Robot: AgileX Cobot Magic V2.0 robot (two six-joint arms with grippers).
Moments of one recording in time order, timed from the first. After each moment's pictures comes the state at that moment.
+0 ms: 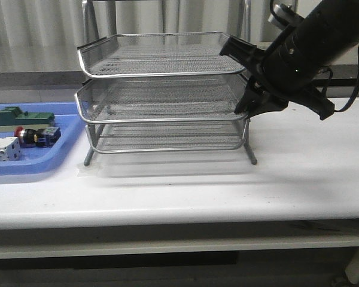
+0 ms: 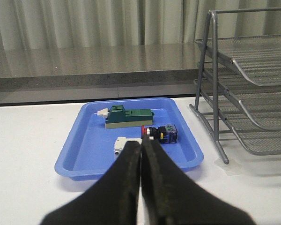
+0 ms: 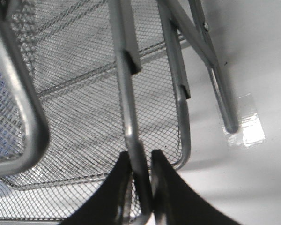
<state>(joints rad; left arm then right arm) -0.02 -0.01 0.00 0.20 0.09 -0.18 0.31 1.78 -1.10 0.74 0.26 -0.04</state>
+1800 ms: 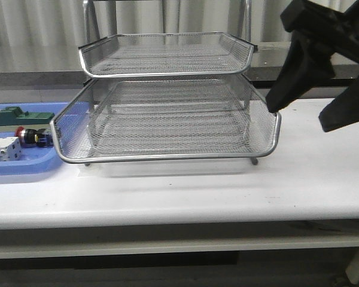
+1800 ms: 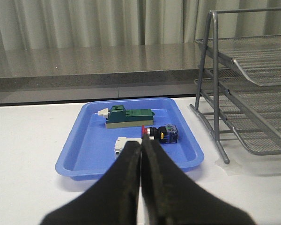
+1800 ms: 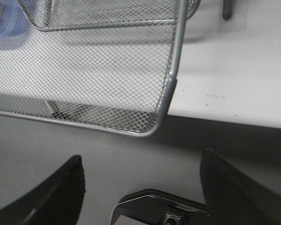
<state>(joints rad) -0.02 -0.01 0.00 0.20 0.09 -0.18 0.33 1.24 -0.76 0.50 0.51 -0.11</state>
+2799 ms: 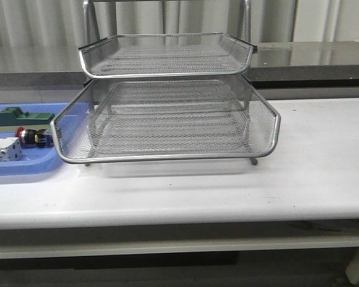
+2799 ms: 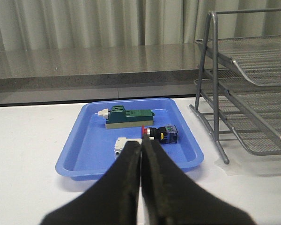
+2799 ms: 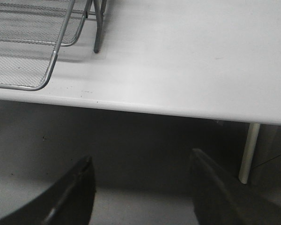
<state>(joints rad) -0.02 -0.01 0.00 0.20 0.09 -0.18 0.31 0.54 -0.76 -0.18 0.99 0.22</state>
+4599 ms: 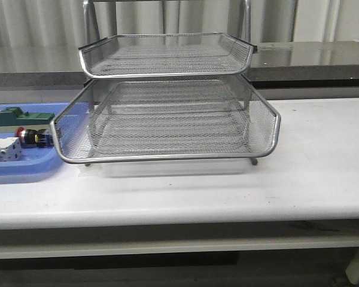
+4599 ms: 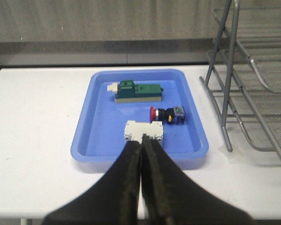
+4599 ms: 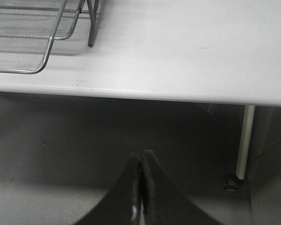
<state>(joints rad) -0.02 0.46 -0.52 0.19 0.45 -0.19 0.31 0.32 -0.76 -0.18 1.16 0.22</state>
